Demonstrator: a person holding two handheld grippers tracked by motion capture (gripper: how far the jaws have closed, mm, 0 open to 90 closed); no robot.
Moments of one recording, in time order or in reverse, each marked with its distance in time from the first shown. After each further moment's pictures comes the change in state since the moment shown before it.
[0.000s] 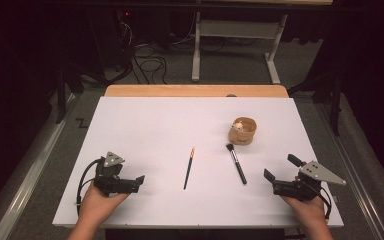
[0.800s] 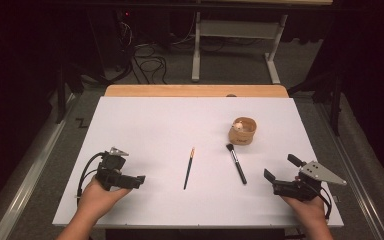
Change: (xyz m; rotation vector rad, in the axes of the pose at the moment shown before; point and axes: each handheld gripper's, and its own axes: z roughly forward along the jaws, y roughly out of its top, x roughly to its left) left arm 0.001 0.021 0.000 0.188 -0.024 -0.049; right arm 0.000 0.000 -0.001 -0.003 0.005 0.006
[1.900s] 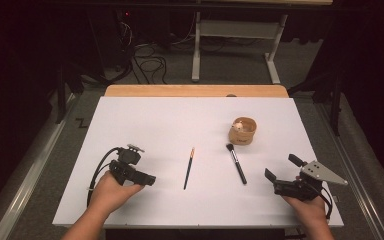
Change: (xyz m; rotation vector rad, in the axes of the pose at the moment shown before) left arm -0.030 0.028 0.019 0.159 0.008 0.000; right arm -0.002 0.000 -0.001 -0.003 -0.003 0.004
